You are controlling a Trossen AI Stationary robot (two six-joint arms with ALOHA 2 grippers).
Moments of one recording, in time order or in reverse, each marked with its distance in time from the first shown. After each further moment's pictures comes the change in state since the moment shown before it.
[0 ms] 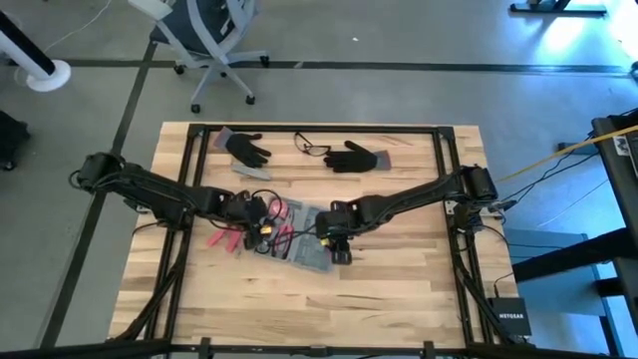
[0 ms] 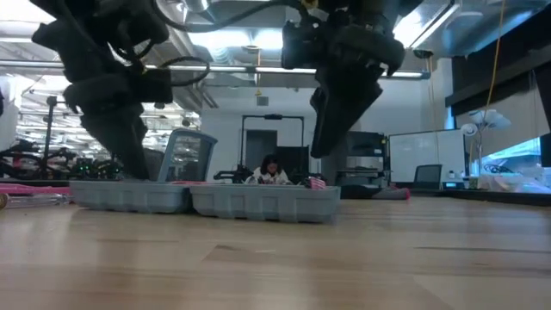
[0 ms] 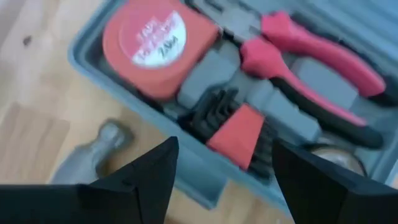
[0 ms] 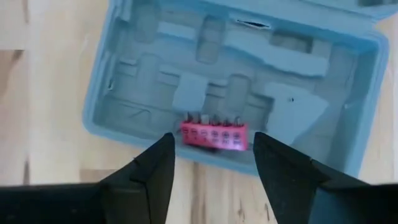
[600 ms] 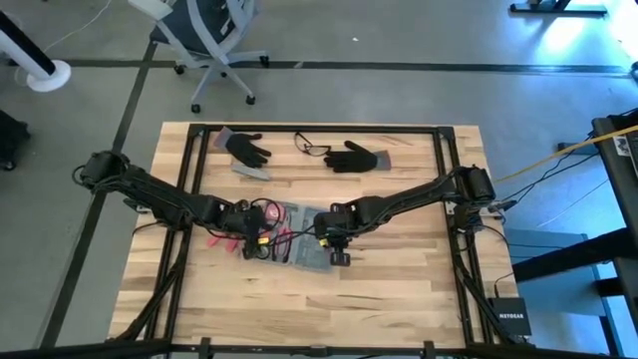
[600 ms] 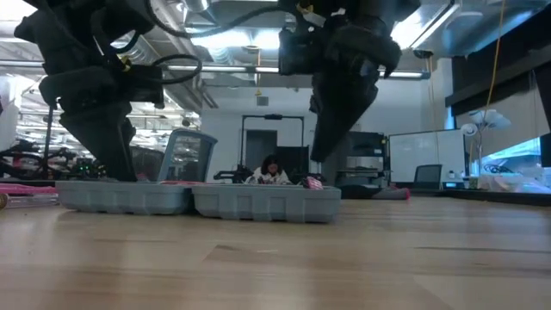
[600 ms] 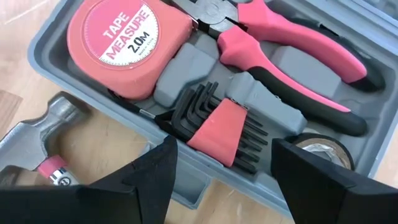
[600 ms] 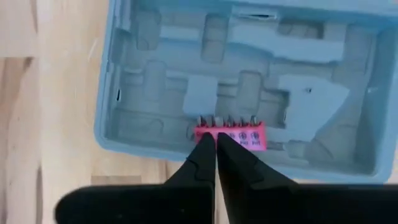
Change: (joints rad) left arm -0.111 0.030 0.002 0.007 -0.023 -0.152; right arm 0.000 0.026 0.001 0.025 -0.037 0.035
